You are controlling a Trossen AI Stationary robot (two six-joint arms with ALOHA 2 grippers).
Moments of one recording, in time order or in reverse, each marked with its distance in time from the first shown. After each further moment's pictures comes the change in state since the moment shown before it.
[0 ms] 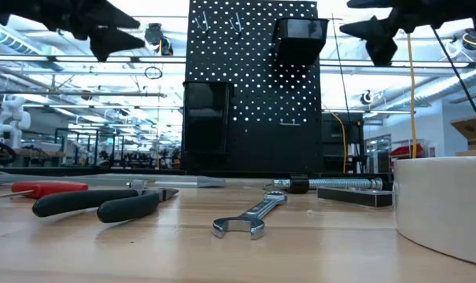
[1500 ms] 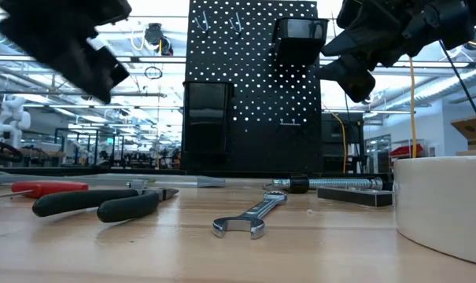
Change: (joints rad) left arm -0.466 0.700 0.199 -0.095 0.062 -0.210; right arm 0.144 0.481 0.025 0.199 -0.025 0.015
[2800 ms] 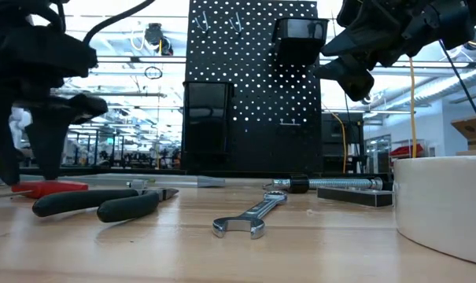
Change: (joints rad) left arm -0.102 0.189 -0.001 -0.206 -0.088 0.163; right arm 0.000 0.000 0.000 0.004 0.004 -0.033
